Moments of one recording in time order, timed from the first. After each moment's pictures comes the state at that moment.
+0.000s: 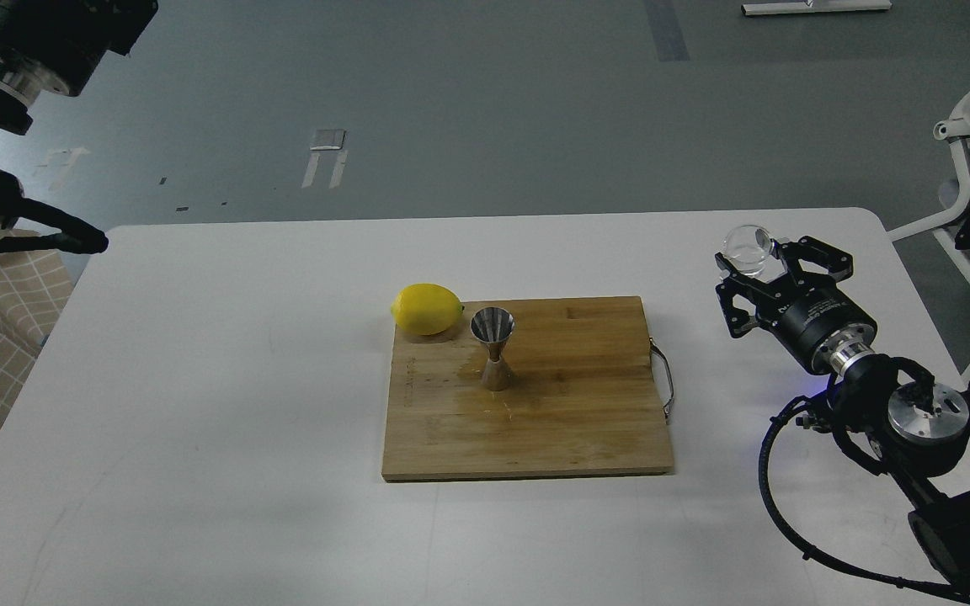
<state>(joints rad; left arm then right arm) -0.97 0.79 -0.69 -1.17 0.55 -0.06 -0.39 0.24 -0.28 1.17 1.21 0.27 0.06 -0.07</state>
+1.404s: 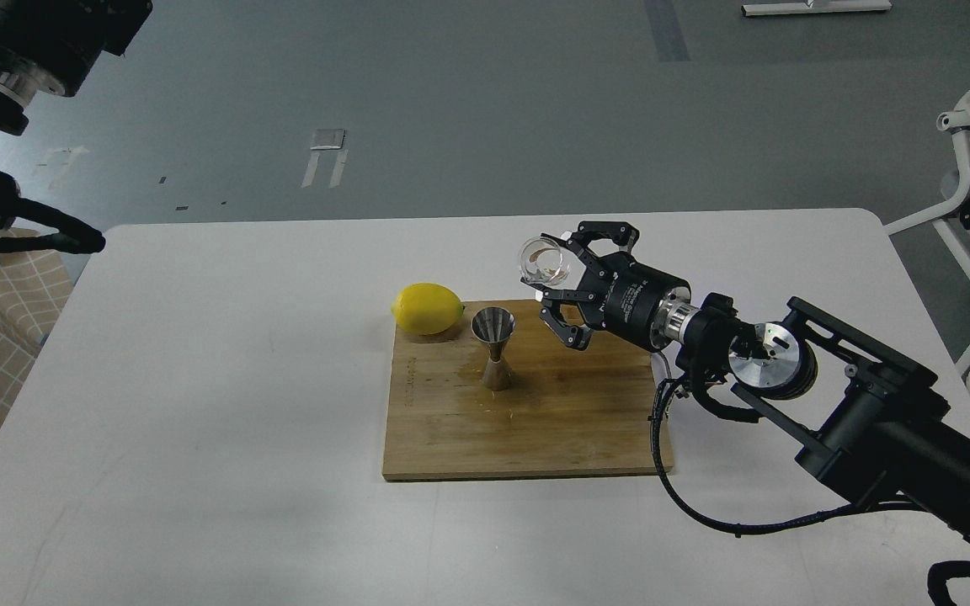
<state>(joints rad) -0.97 0.79 -0.70 -1.16 0.55 -0.05 -0.39 0.62 -0.20 0.70 1.16 0.14 0.05 -0.16</state>
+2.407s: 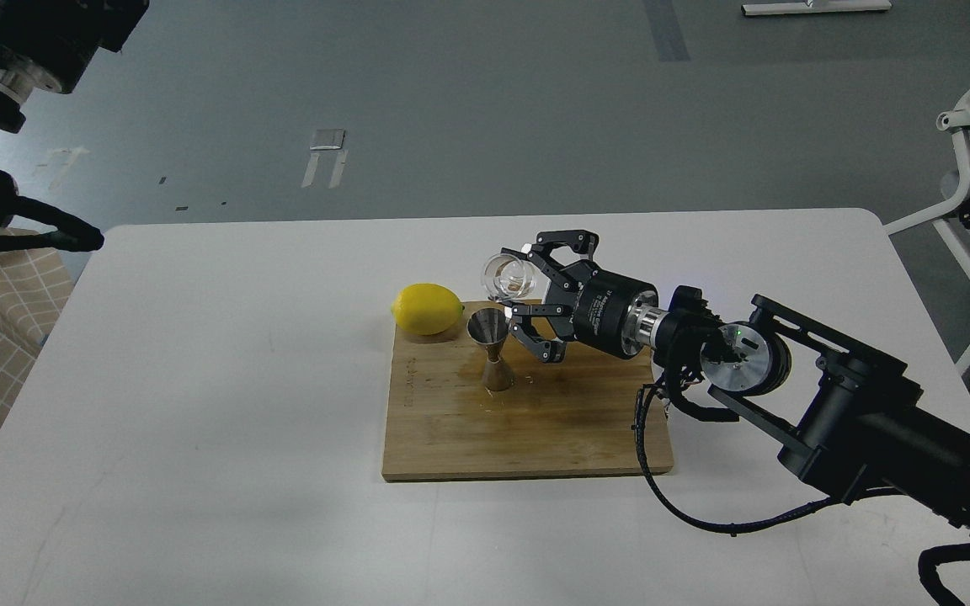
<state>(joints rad) -0.97 0.79 -0.70 -1.16 0.55 -0.05 -0.39 0.68 -0.19 0.59 1.16 0.11 0.07 -0.16</state>
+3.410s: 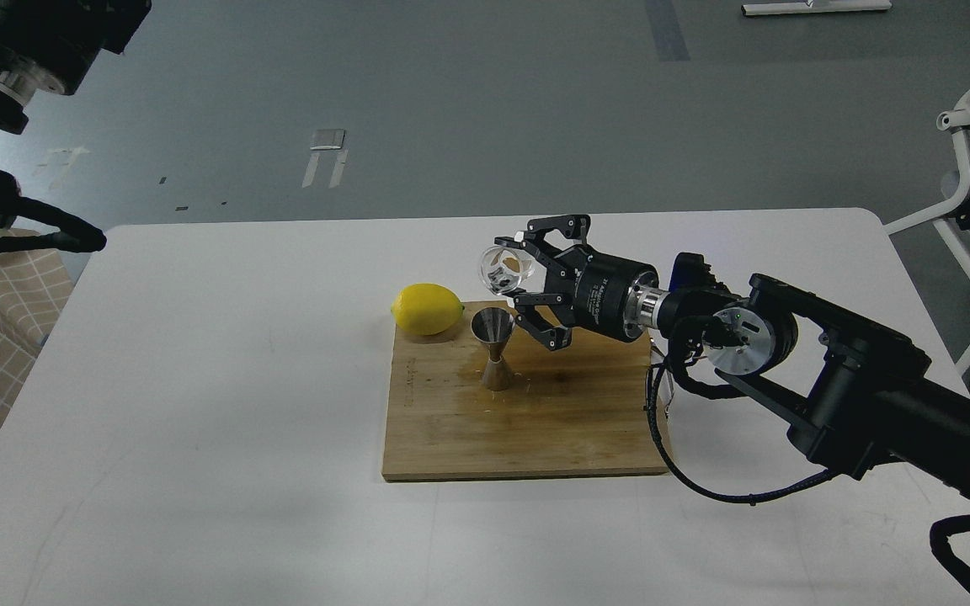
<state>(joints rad) -0.96 0.78 -0.70 -1.16 0.55 -0.05 -0.39 0.78 -0.22 0.53 1.16 0.00 0.10 -0.17</state>
